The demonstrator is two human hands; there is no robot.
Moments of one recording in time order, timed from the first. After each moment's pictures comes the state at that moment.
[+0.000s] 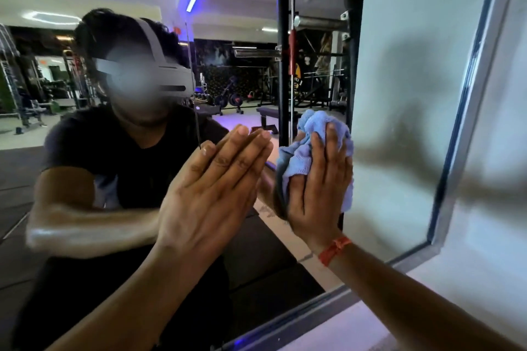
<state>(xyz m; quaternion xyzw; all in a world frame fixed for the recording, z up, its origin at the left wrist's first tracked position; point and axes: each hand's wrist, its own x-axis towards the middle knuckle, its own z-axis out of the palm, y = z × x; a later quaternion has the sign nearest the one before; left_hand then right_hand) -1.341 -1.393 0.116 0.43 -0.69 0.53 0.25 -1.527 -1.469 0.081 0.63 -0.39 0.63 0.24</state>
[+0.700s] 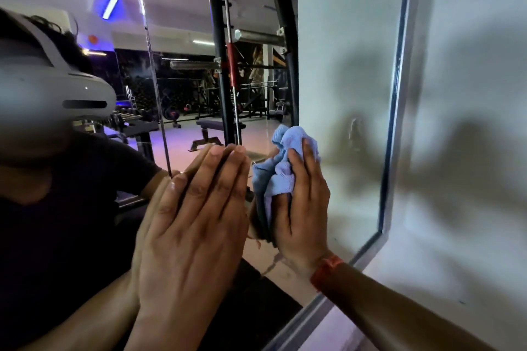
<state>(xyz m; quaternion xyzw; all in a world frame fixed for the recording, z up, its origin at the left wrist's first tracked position) -1.345 -1.393 0.117 0.44 -0.70 0.47 0.31 -1.525 -1.459 0.079 0.61 -0.42 0.64 0.21</state>
